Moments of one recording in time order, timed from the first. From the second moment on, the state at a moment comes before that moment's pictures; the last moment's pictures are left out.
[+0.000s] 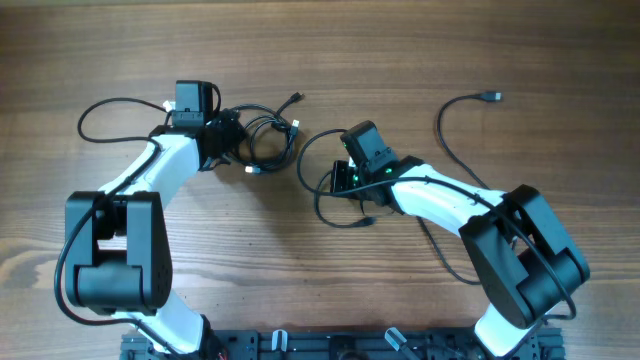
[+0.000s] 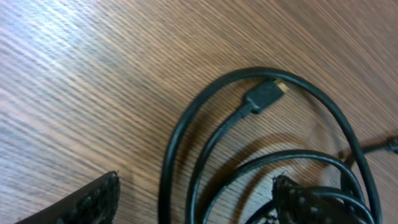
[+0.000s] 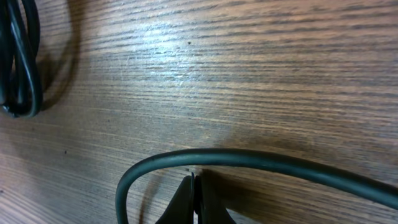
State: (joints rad) left arm -0.04 1.82 1.04 -0.32 0.01 -0.68; right arm 0.59 1.85 0.95 -0.19 -0.18 0.69
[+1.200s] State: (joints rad) left arm -0.04 1.82 1.04 -0.31 0.05 -0.68; right arm -0.76 1.83 0.99 -0.36 -0.15 0.42
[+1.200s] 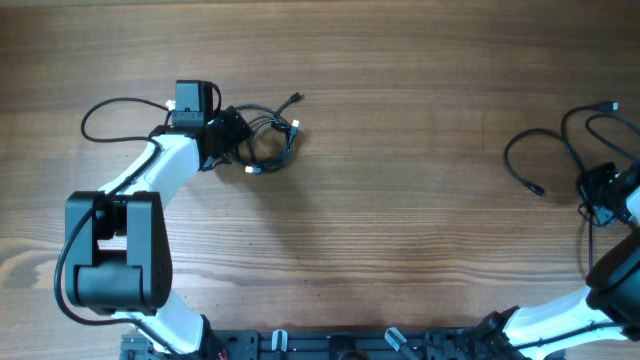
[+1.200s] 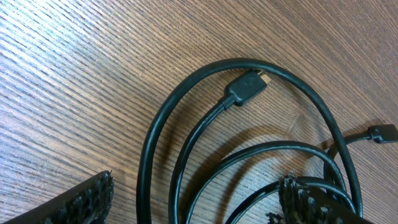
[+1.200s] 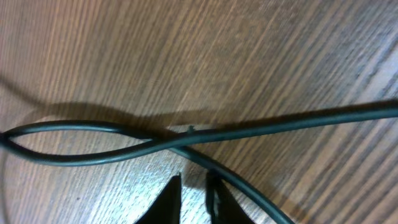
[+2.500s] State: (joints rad) left arm -0.31 1.82 1.04 -0.19 0.16 -0.54; right arm 0.27 1.86 1.26 -0.64 -0.31 0.49
